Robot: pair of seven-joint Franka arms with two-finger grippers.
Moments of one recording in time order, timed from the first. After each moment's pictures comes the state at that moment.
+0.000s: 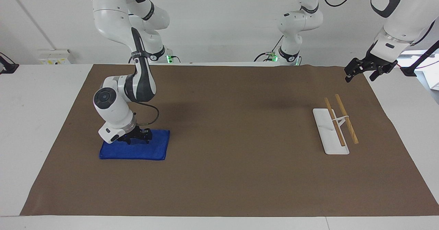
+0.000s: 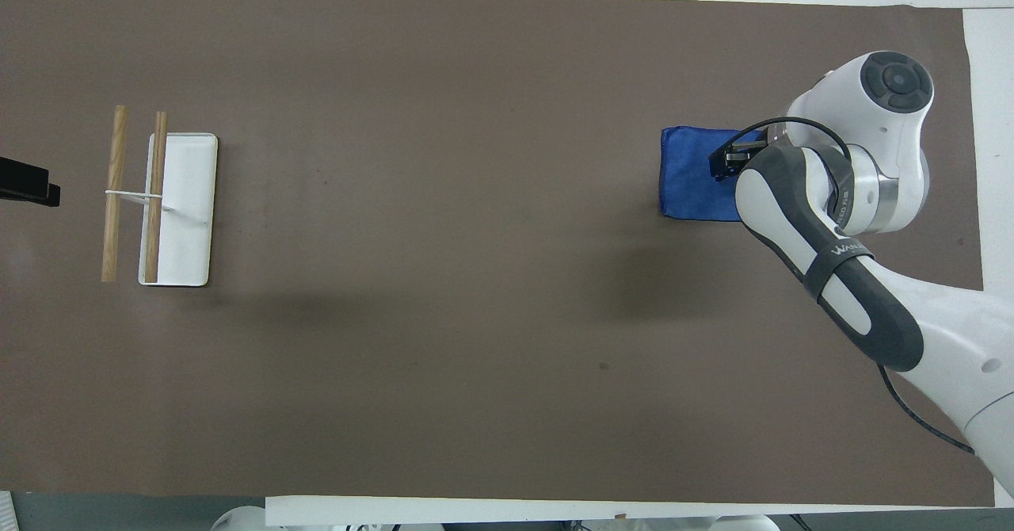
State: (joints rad) left arm 0.10 -0.09 -0.11 -1.73 0.01 1.63 0.06; right arm -0.05 0.40 0.08 -1.89 -0.04 2.25 0.02
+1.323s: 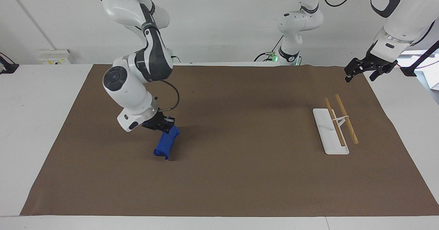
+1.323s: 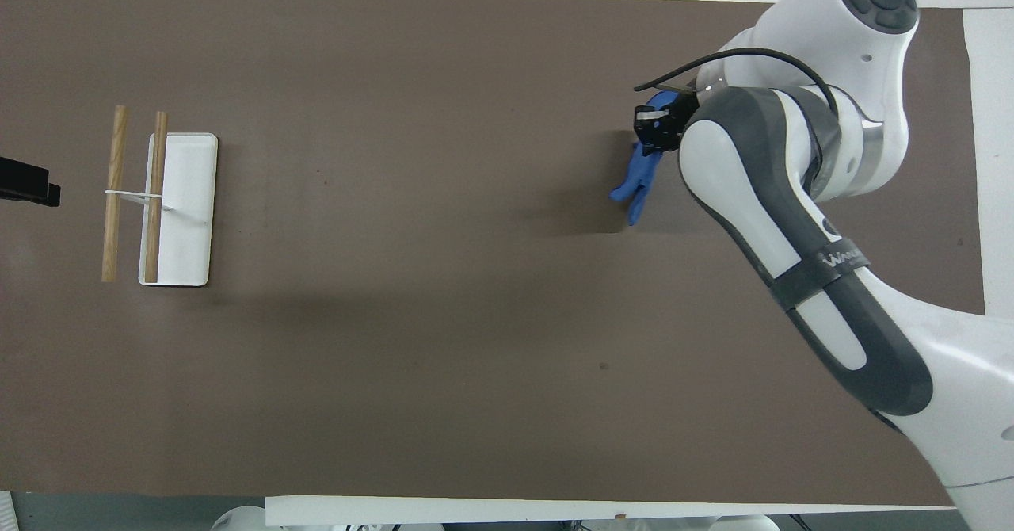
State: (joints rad) left arm 0.10 -0.09 -0.11 -1.73 0.01 1.63 0.06; right arm 0.12 0.36 0.17 -1.60 0.26 1.96 0.38
